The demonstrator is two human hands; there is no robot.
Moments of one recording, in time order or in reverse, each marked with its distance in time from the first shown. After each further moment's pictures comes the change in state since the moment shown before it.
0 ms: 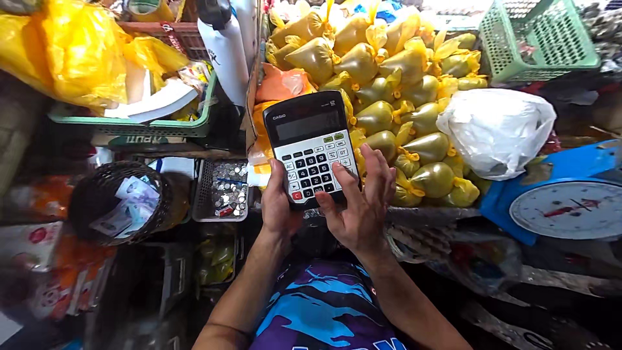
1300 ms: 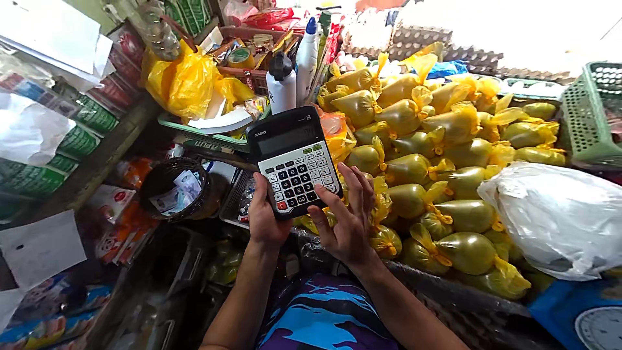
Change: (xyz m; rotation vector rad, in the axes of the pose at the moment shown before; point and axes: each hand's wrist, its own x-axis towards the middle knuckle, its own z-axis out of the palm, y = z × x) left_hand 0.008 0.029 0.018 0.018 0.153 0.346; right_hand 0.052 0.015 0.027 0.444 -0.025 -0.250
